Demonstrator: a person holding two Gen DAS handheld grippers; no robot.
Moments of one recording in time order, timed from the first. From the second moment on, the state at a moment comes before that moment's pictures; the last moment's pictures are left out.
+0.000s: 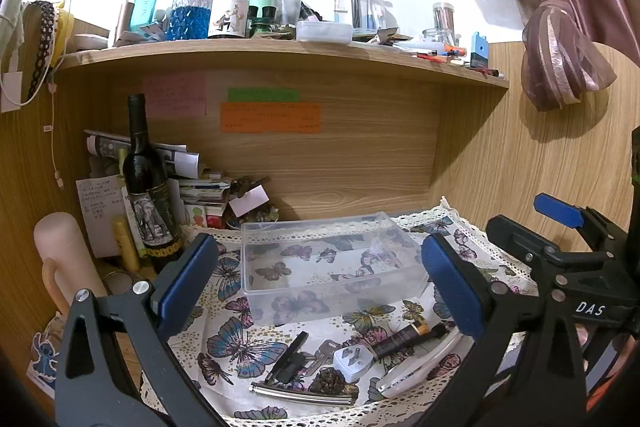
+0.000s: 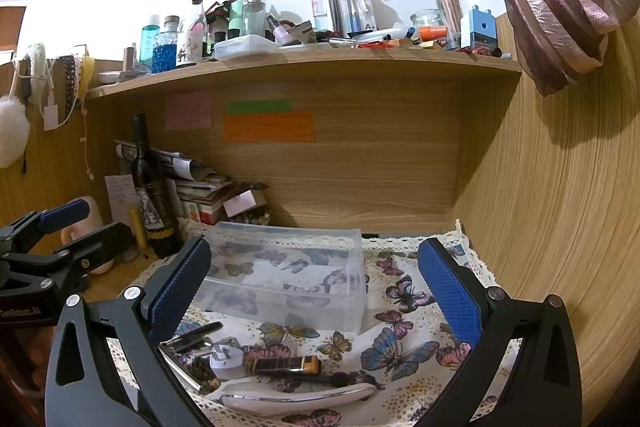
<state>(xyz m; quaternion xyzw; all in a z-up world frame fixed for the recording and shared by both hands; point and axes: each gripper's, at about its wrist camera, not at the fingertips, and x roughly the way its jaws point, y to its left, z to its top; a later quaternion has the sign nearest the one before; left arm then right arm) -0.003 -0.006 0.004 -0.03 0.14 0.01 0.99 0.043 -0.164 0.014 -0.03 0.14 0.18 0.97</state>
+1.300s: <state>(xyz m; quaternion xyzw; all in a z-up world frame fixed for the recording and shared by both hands) -0.003 -0.006 0.007 -0.03 0.14 0.00 0.99 0.036 -0.159 0.018 -0.03 0.13 0.18 0.97</state>
